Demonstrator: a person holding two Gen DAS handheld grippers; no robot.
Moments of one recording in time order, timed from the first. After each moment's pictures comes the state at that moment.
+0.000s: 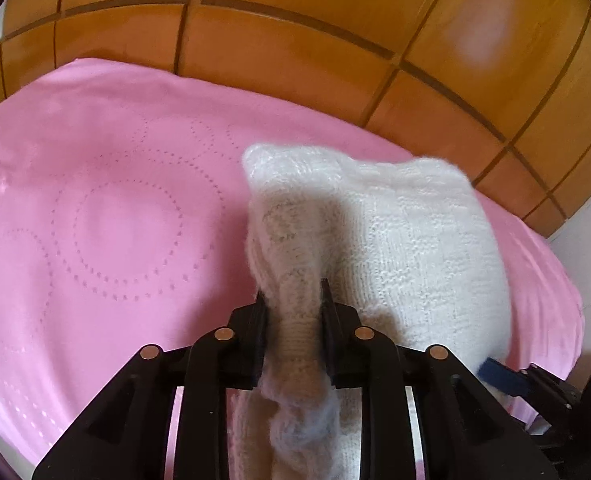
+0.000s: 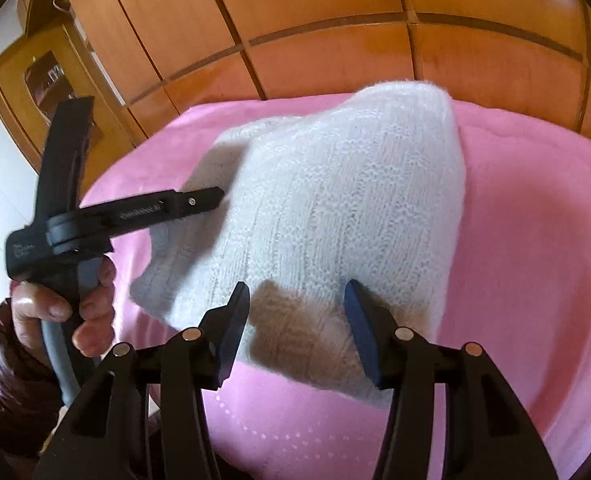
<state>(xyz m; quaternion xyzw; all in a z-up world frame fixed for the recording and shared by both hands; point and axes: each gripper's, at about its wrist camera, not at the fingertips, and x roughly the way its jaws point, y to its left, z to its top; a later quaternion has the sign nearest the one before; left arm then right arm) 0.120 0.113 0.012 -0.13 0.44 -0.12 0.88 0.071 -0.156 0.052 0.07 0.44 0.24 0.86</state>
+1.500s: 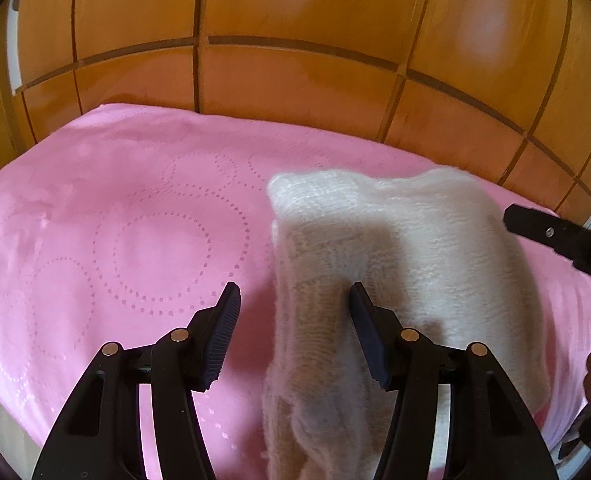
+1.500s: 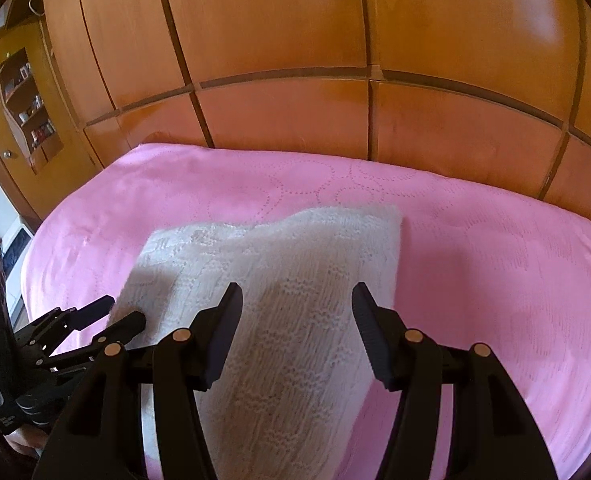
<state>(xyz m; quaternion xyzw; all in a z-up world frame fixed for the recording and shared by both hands) 0.105 0.092 0.028 -0.05 0.41 -0.04 0.91 0.165 -0.158 0.106 0.02 0.41 0.17 0.90</state>
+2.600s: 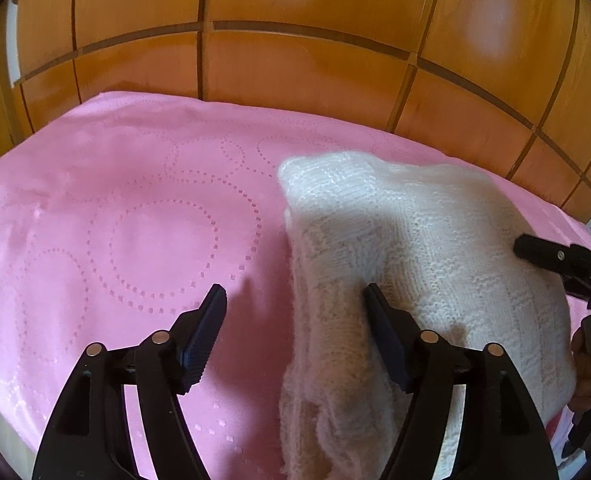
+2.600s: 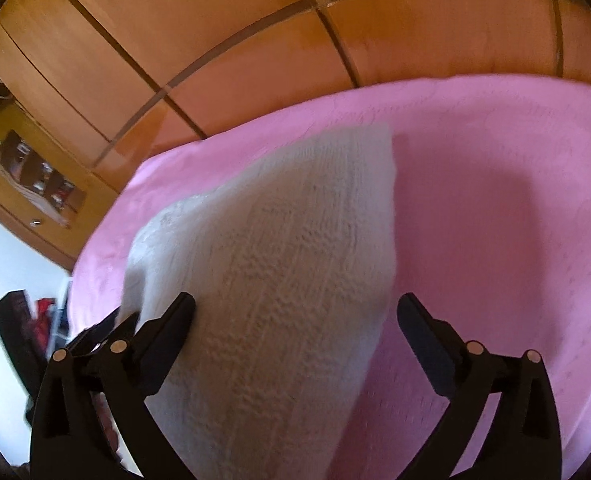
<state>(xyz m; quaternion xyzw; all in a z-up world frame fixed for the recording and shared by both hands) 0.110 0.102 0.013 -0.06 0.41 -0.05 0.91 0.174 -0.223 0.041 0.20 0.47 0.21 0.83</state>
